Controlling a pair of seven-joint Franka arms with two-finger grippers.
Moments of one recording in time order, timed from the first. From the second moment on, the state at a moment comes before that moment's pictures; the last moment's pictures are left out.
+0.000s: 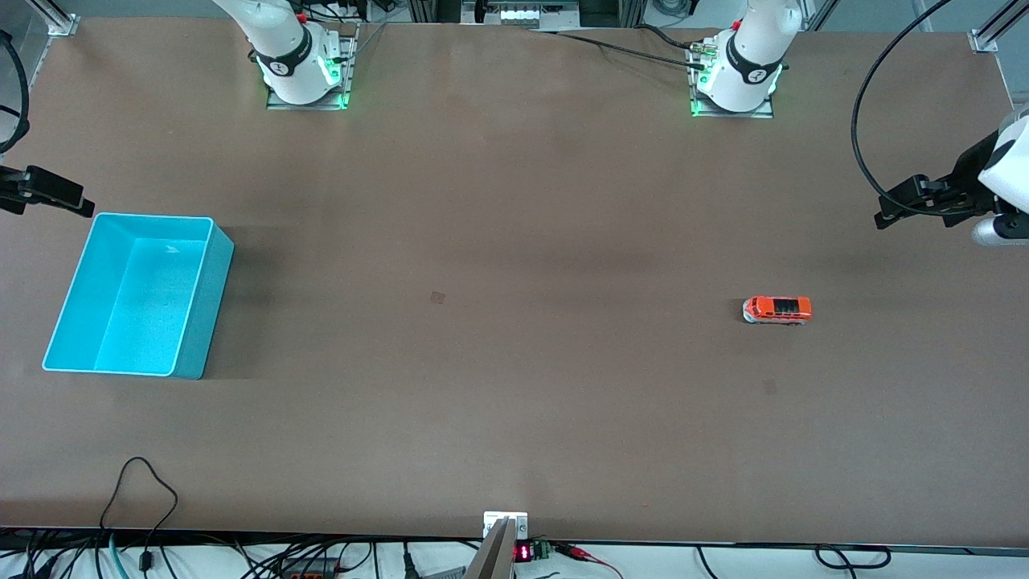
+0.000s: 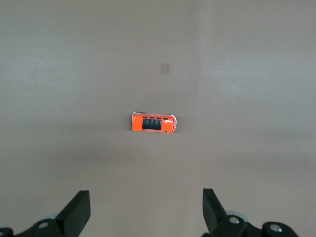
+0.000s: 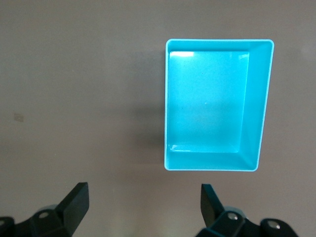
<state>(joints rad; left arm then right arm) 0.05 0.01 -0.01 -1.66 -0.02 1.66 -0.02 -0.03 0.11 -0.10 -1.49 0.02 1.52 -0.09</state>
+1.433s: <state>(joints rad) -0.05 0.27 -0.04 -1.65 -0.10 1.66 0.02 -0.03 0.11 -0.10 -1.49 0.02 1.52 -0.09</state>
